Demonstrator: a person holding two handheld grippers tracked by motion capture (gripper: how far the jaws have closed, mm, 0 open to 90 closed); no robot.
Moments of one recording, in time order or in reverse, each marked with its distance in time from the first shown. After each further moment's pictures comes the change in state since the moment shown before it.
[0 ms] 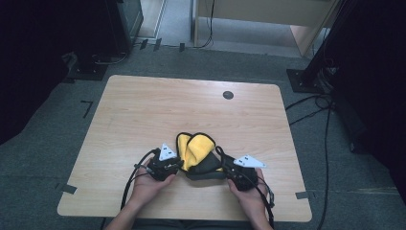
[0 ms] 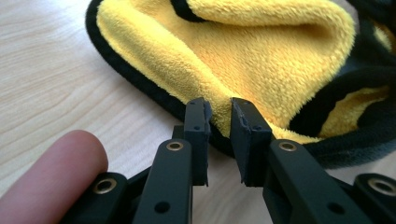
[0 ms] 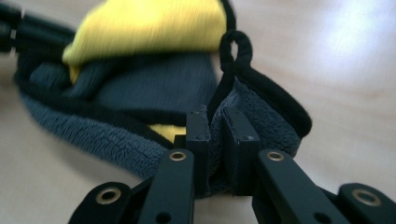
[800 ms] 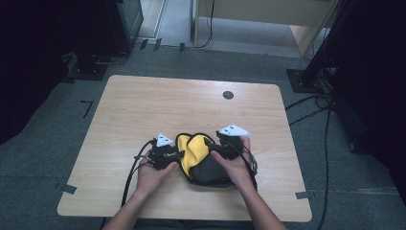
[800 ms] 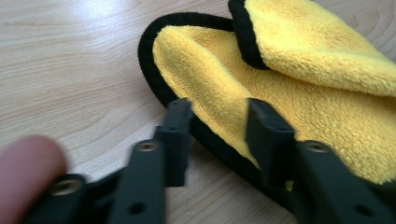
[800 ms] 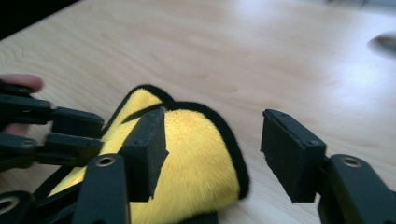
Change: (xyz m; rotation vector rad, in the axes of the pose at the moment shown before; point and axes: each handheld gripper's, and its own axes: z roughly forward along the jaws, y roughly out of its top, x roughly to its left) left arm 0.025 0.016 0.017 -0.047 0.033 -0.166; right arm -0.001 0.090 0.059 -0.098 0.071 -0.066
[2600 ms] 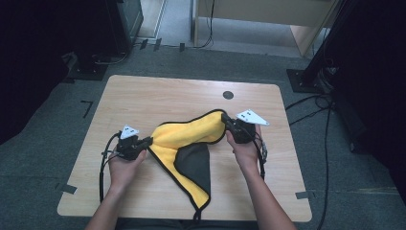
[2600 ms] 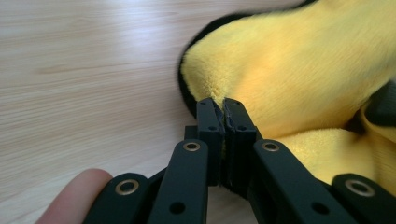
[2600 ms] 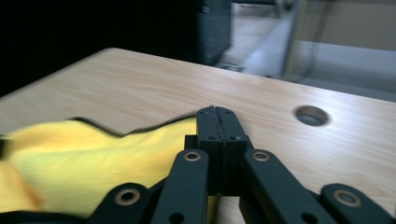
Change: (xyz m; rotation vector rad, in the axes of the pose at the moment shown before) left arm 0.082 -0.005 -0.048 -0.095 0.145 -0.108; right arm -0.041 0.030 -0.017 -0.236 -0.093 0.022
